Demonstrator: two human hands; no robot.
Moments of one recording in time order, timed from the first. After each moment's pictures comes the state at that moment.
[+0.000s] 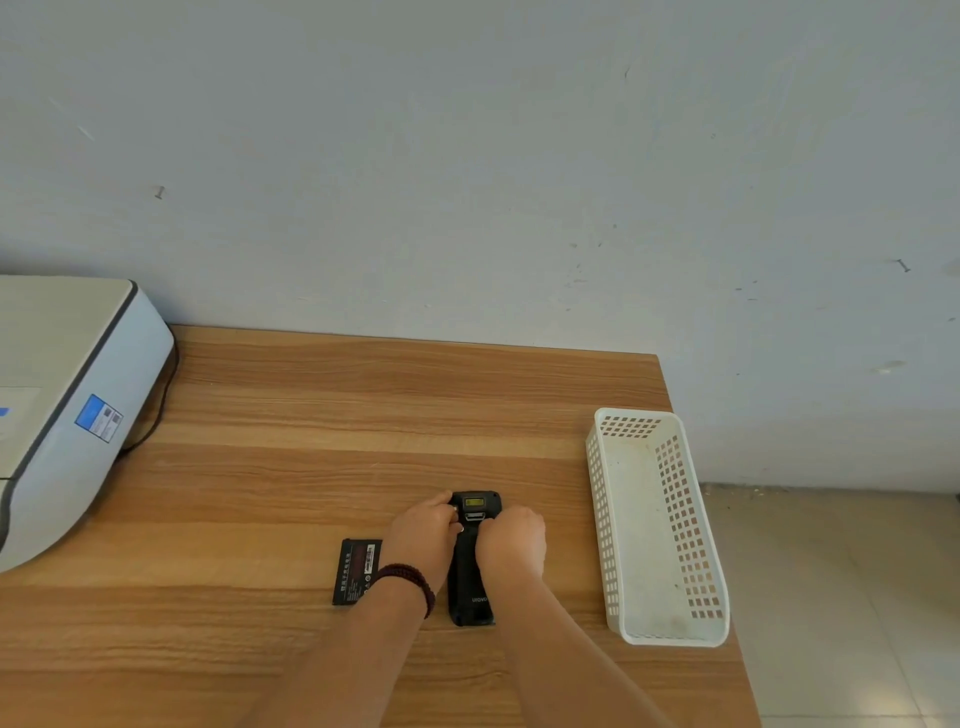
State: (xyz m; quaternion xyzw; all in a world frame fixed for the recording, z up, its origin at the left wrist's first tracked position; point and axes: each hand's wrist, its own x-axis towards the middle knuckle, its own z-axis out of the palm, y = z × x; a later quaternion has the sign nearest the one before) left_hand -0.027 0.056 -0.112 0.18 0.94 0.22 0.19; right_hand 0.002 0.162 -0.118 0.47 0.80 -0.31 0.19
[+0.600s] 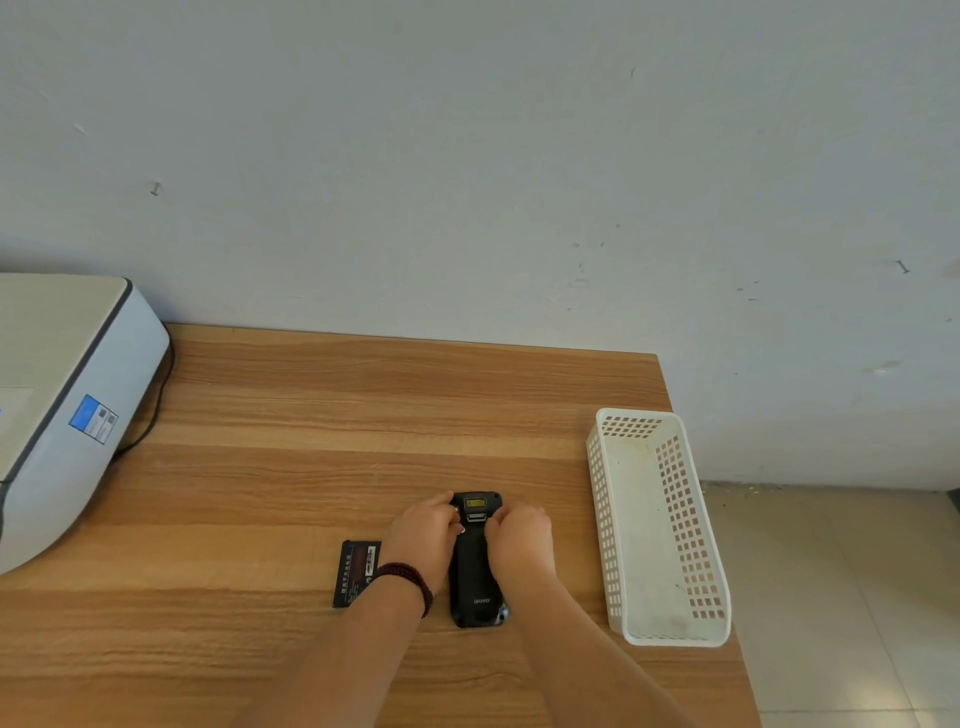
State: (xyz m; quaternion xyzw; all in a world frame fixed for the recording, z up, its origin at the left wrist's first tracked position) left_hand -0.032 0.052 -0.120 0.21 0.93 0.25 0.18; right_hand 0.012 0.175 -0.114 0.36 0.86 -0.33 0.13
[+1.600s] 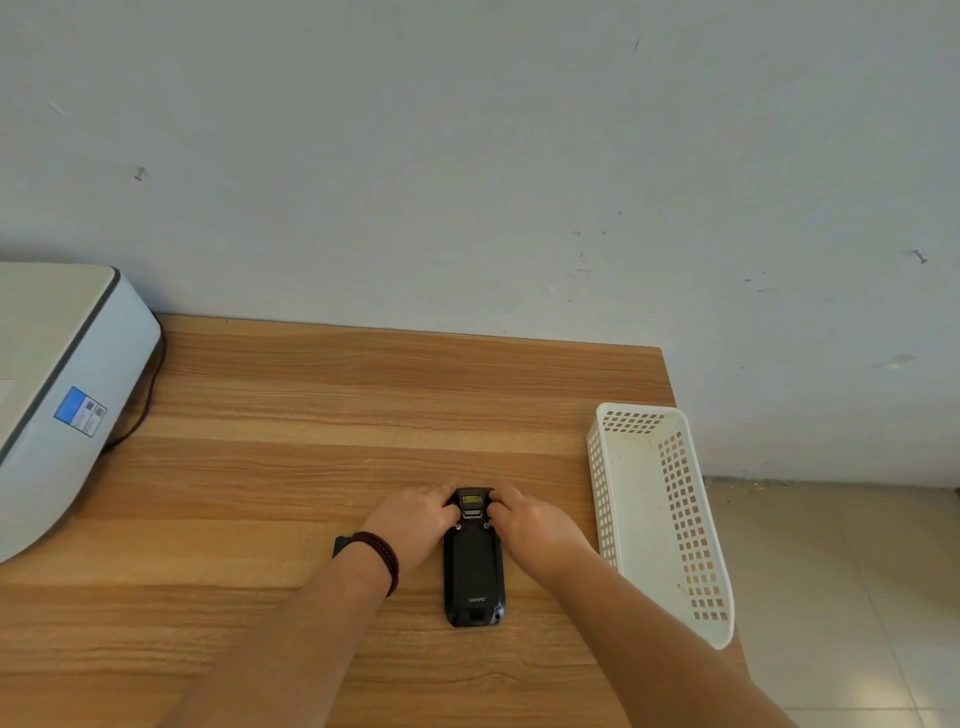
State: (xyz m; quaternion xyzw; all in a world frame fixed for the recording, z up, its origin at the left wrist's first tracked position) left_hand -0.059 0.042 -0.122 0.47 0.87 -0.01 0.13; right_hand 0.020 0.224 -0.128 -0.09 0.98 -0.08 0.14
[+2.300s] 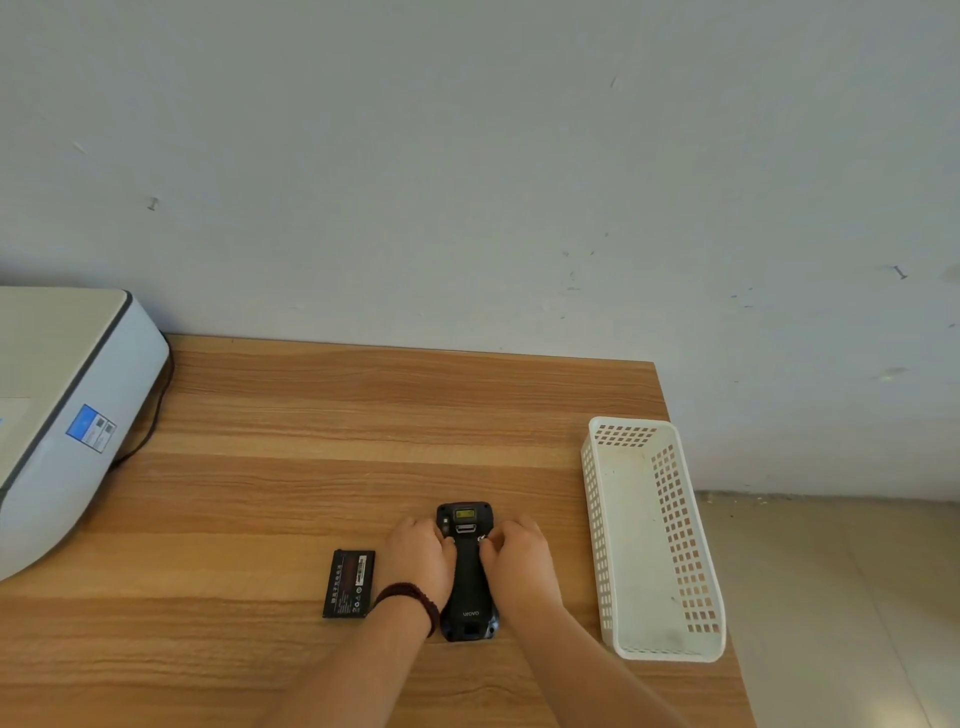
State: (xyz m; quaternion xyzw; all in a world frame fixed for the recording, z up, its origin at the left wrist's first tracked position) left_hand -0.013 0.066 -0.115 0.03 0.95 0.24 0.20; right_hand 0.038 0.186 -0.119 0.26 0.90 -0.33 0.09
